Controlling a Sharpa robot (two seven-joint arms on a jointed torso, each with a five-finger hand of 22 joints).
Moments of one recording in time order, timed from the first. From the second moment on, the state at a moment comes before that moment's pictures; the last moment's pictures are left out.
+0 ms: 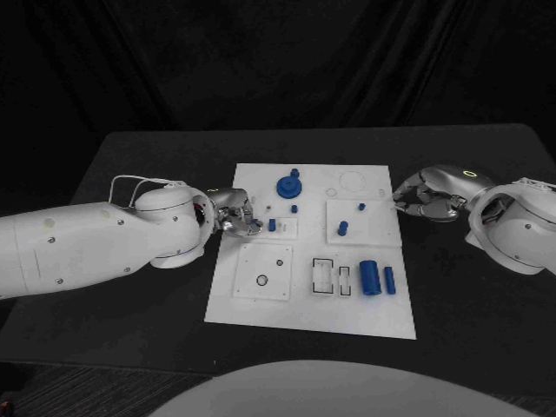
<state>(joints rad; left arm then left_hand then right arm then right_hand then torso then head) 1.26 -0.91 -0.21 1.71 -1.31 -0.12 -0.48 1.11 0.01 0.32 0.28 0.69 0.90 0.05 0.45 1.14 1.47 -0.01 1.57 1.31 1.47 -0.05 1.57 1.31 0.07 1.38 0.06 1.32 1.31 1.31 -0.99 -0.25 1.56 -1.47 -0.32 -0.13 1.43 0.03 0.11 0.26 0.43 0.84 0.09 0.21 0.08 1.40 0.00 1.39 1.42 1.46 -0.07 1.17 1.16 0.10 1.39 0.04 0.88 1.31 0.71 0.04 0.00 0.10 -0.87</state>
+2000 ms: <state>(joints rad) 1.36 -0.88 -0.22 1.62 -1.14 0.07 -0.44 1.05 -0.07 0.59 0.18 0.55 0.92 0.05 0.46 1.14 1.47 -0.01 1.57 1.31 1.47 -0.06 1.57 1.31 0.07 1.36 0.05 1.29 1.31 1.30 -0.98 -0.25 1.55 -1.47 -0.32 -0.14 1.44 0.03 0.12 0.26 0.43 0.85 0.09 0.21 0.08 1.40 0.00 1.39 1.42 1.46 -0.07 1.17 1.16 0.10 1.39 0.04 0.88 1.31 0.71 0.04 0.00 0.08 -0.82</state>
